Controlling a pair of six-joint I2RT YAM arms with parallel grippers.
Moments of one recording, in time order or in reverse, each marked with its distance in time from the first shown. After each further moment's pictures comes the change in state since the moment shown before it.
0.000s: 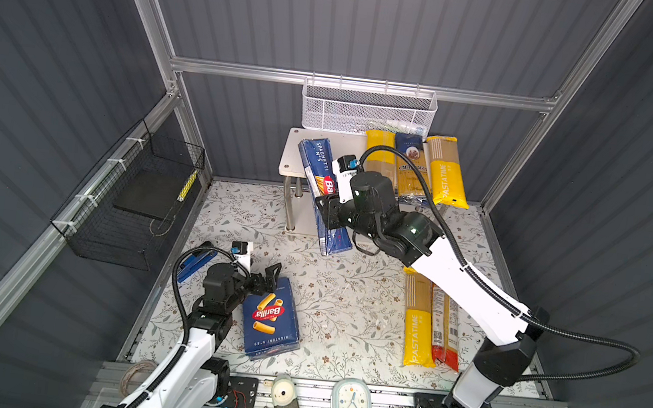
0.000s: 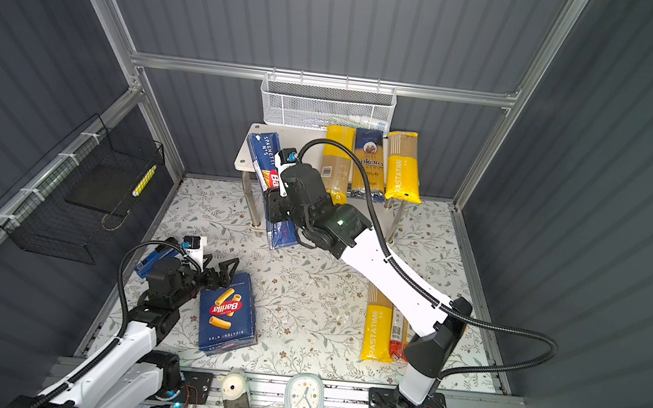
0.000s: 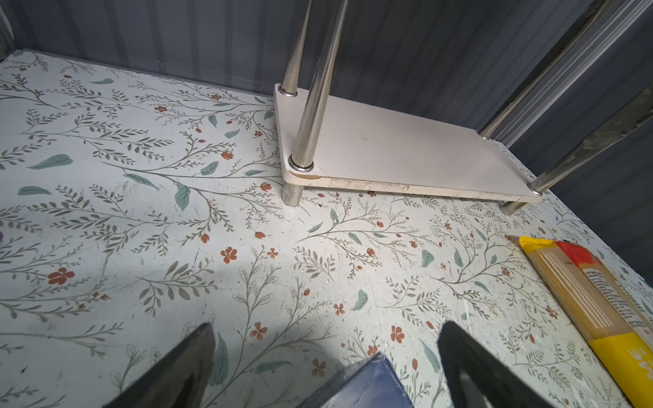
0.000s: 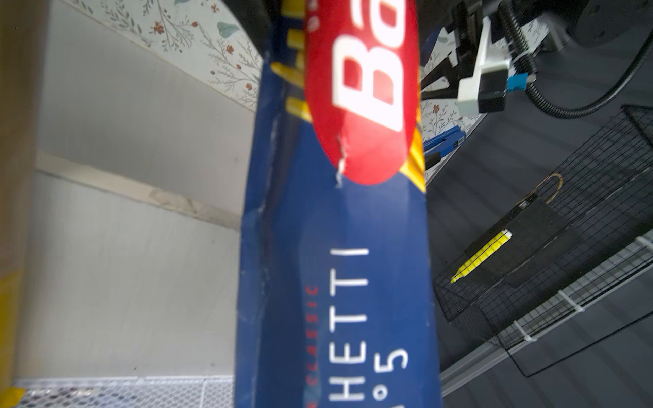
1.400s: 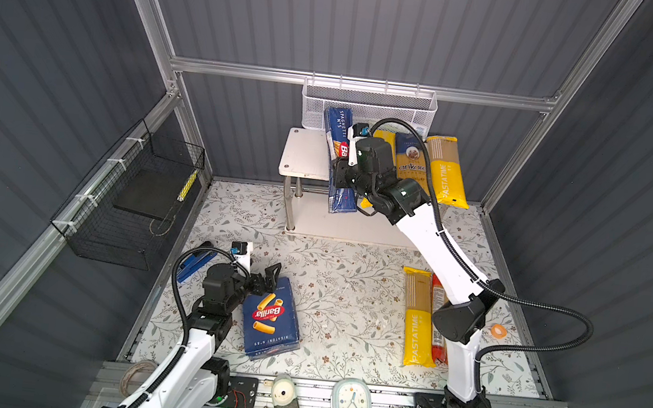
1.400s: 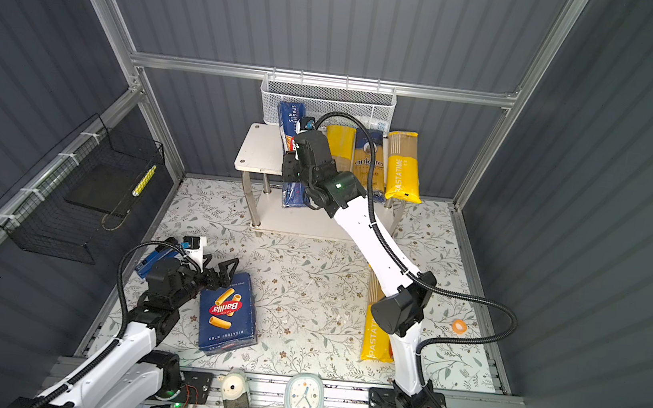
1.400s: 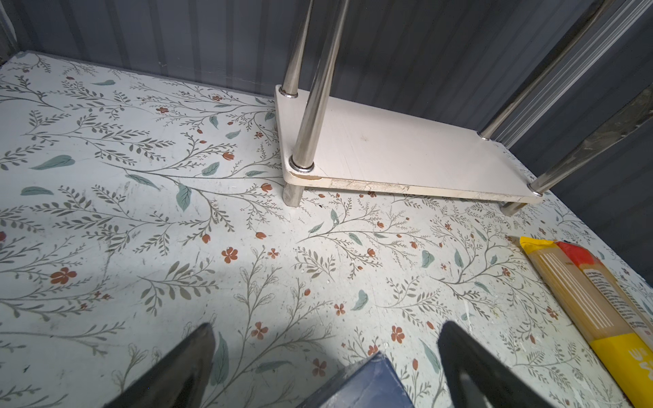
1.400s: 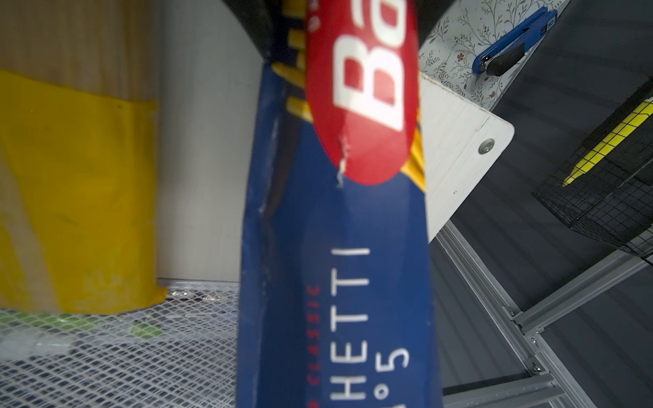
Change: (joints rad) left arm 0.000 -0.006 -0.003 0.000 -0.003 0.000; right arm -0.183 0.309 0.416 -0.057 0.037 -0.017
